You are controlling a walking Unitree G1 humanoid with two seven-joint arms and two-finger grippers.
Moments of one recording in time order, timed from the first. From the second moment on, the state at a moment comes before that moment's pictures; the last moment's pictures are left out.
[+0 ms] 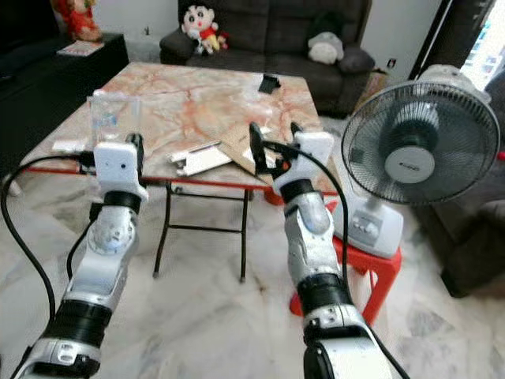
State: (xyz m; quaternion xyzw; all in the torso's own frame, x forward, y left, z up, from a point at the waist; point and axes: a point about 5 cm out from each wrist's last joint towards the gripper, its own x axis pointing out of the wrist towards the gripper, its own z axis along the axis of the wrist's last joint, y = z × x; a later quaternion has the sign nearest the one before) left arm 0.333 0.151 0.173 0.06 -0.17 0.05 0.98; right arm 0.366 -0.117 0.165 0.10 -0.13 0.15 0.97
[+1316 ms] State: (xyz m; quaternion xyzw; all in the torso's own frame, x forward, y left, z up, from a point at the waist) left arm 0.218 0.189 -0.060 0.03 0.37 0.06 0.93; right arm 0.211 -0.230 -0.060 0.08 0.39 -0.08 0.91
